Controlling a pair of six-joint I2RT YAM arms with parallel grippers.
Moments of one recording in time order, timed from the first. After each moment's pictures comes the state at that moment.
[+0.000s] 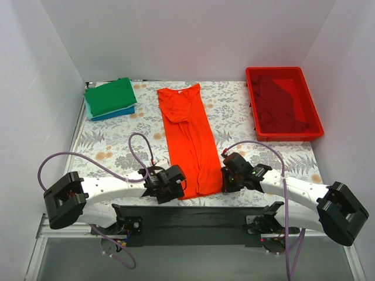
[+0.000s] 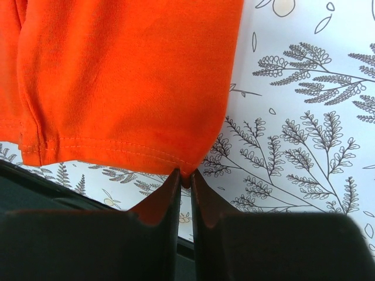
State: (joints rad) left arm -1.11 1.29 0.67 -0.60 -0.19 -1.35; right arm 0.83 1.14 0.49 -0.43 -0.03 0.60
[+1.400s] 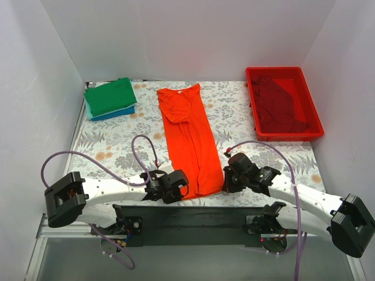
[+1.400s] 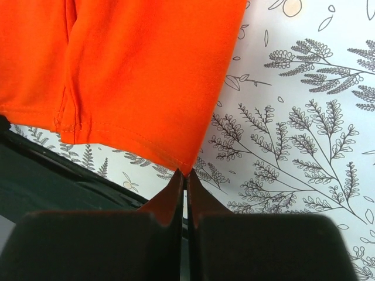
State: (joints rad) left arm -1.18 1.31 0.65 -0.51 -0.22 -1.36; right arm 0.83 1.00 0.48 -0.47 -0.05 0.61
